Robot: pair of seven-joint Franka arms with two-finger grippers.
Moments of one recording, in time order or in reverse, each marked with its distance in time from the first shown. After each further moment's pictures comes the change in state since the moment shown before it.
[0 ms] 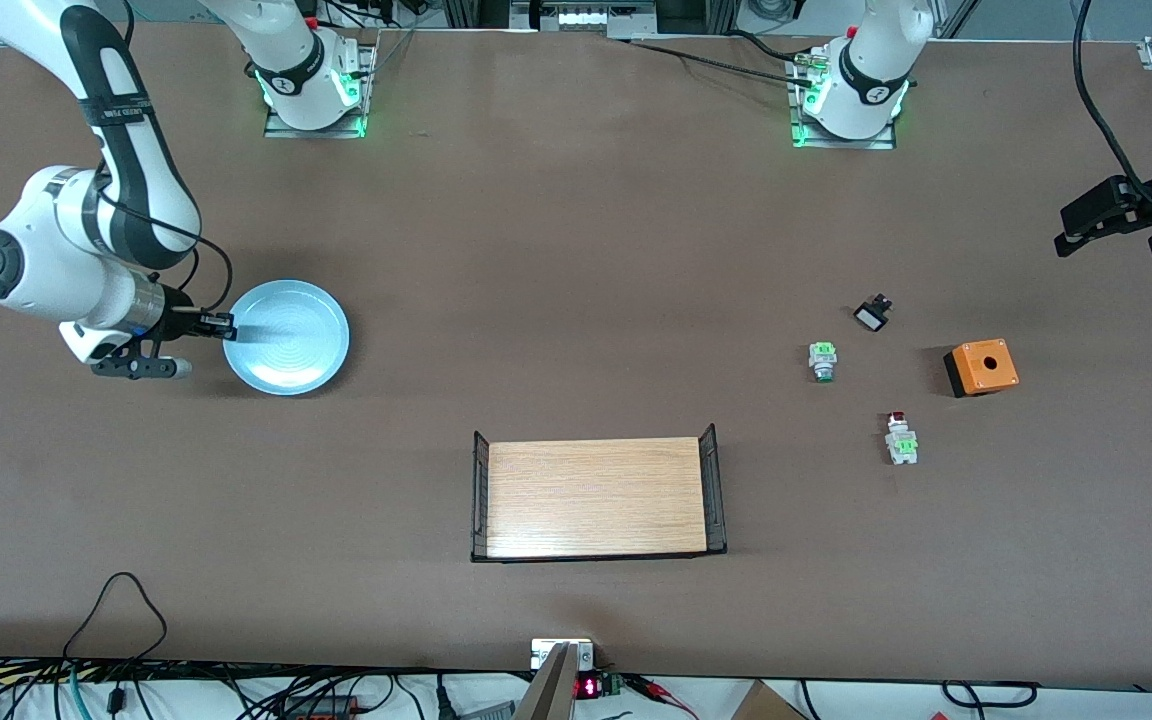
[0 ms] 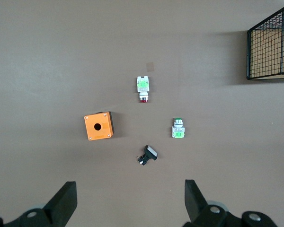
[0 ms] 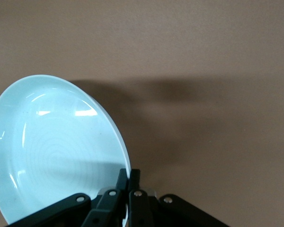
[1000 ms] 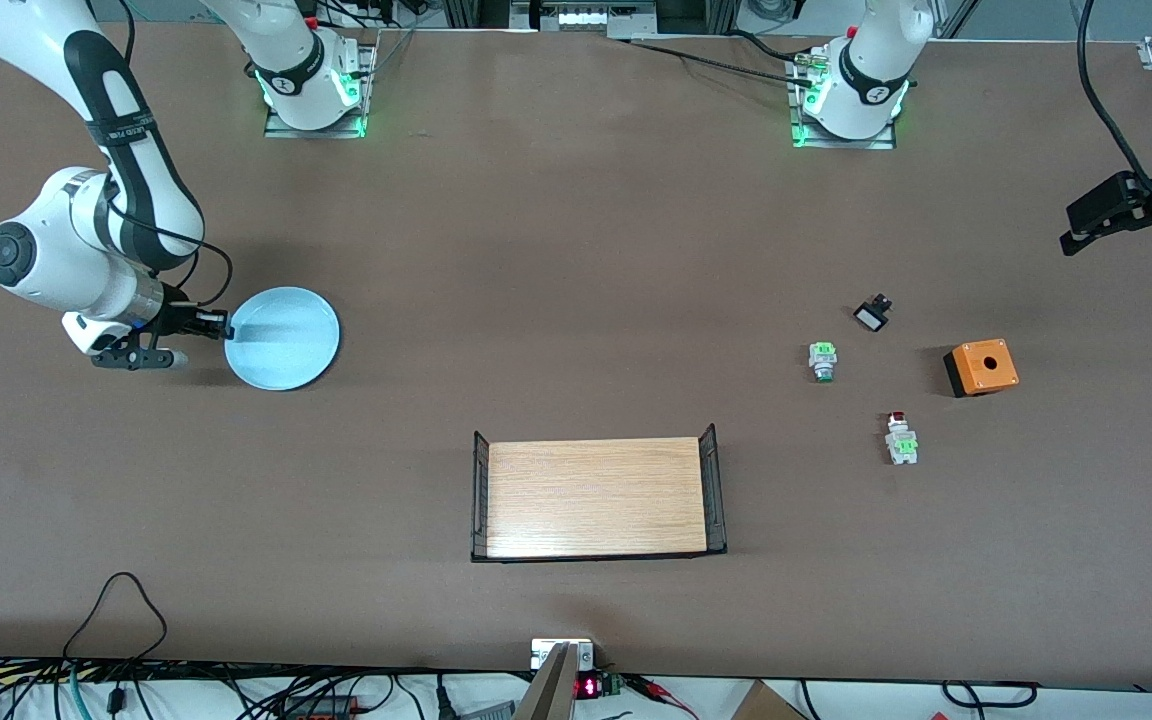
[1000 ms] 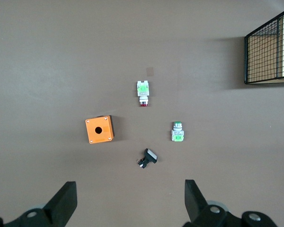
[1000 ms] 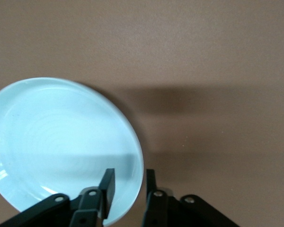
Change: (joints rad) left arm 0.000 -0.001 -0.001 0.028 0.000 -0.001 0.000; right arm -0.051 0.024 0.003 -0.038 0.003 0.077 -0.050
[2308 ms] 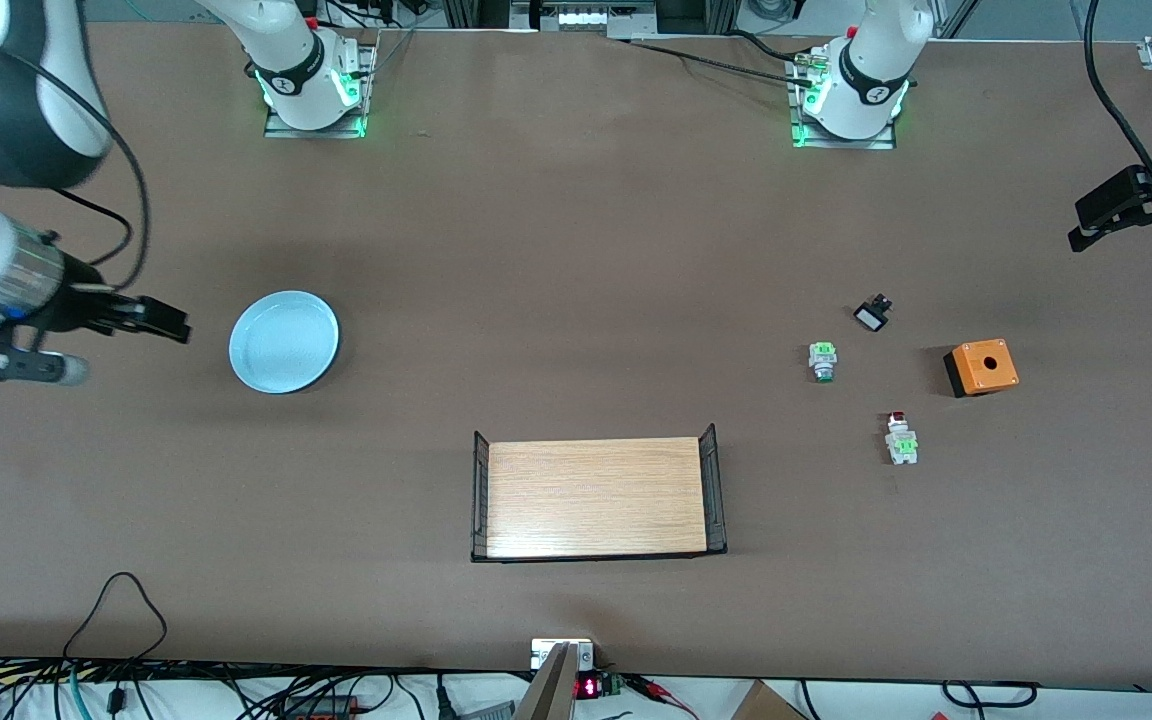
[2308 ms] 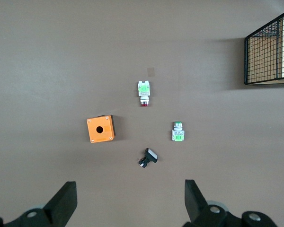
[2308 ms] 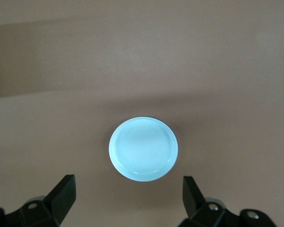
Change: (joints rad) left arm 0.000 0.000 0.004 0.006 0.000 -0.011 -0.001; right arm 0.147 -0.077 0.011 0.687 -0.153 -0.697 0.358
